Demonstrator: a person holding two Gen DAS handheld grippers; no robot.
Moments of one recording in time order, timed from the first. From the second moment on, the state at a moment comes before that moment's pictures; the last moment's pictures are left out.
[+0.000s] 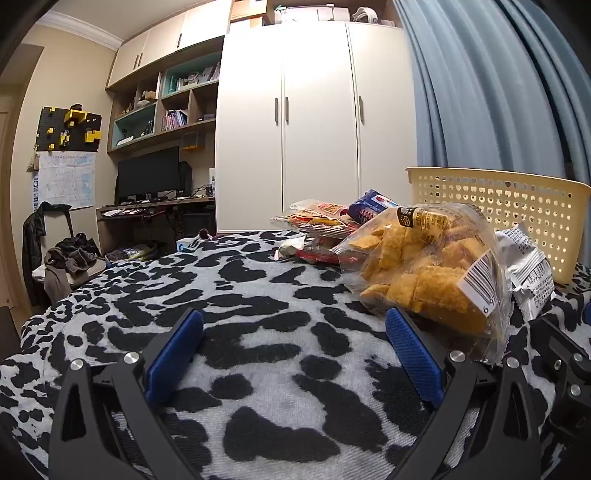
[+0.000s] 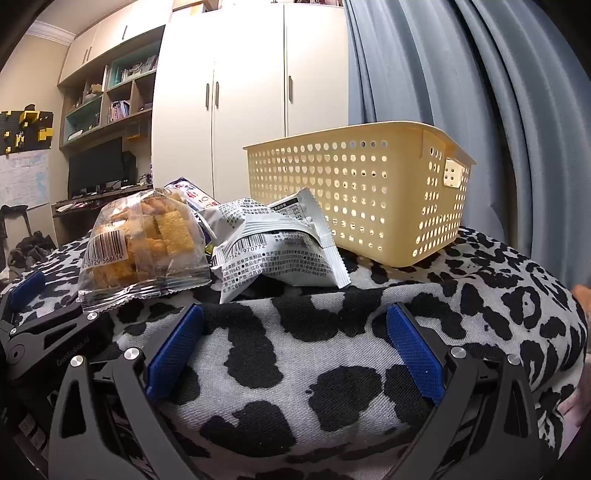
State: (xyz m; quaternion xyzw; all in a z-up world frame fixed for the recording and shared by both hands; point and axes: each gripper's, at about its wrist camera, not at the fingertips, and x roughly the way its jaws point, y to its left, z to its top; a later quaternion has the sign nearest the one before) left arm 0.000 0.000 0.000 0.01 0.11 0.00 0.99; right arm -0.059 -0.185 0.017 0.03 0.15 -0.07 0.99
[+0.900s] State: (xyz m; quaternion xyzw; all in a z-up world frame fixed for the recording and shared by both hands) left arm 0.000 0.000 0.000 0.01 0.11 0.00 0.99; right arm -0.057 -0.186 0.016 0.02 0.15 -0.08 0.98
